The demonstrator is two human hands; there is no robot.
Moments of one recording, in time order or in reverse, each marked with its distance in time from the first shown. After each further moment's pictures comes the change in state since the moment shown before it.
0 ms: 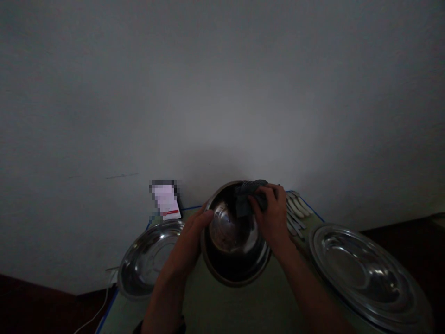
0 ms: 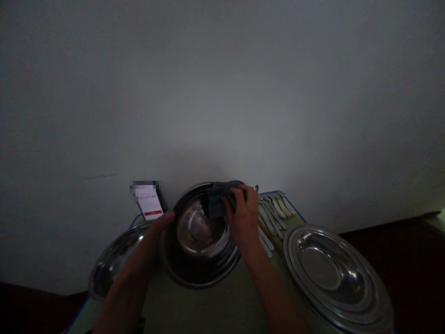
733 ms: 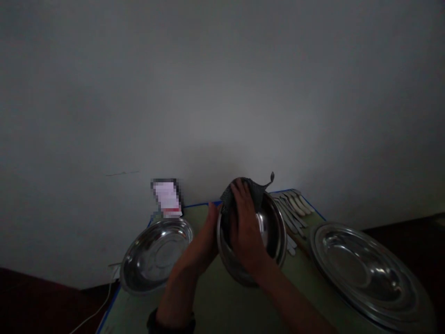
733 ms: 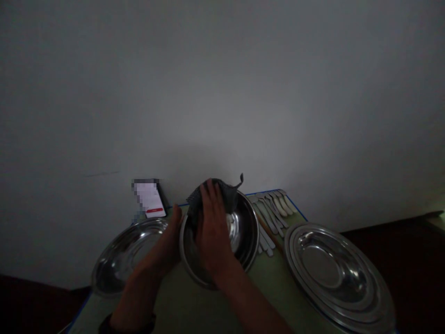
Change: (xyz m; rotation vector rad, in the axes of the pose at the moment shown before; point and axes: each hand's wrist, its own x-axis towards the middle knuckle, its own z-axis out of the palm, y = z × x) left_hand 0.007 -0.013 0.020 -0.110 -0.159 -0.087; right_hand -0.025 -0.061 0.011 0.279 -0.231 0.027
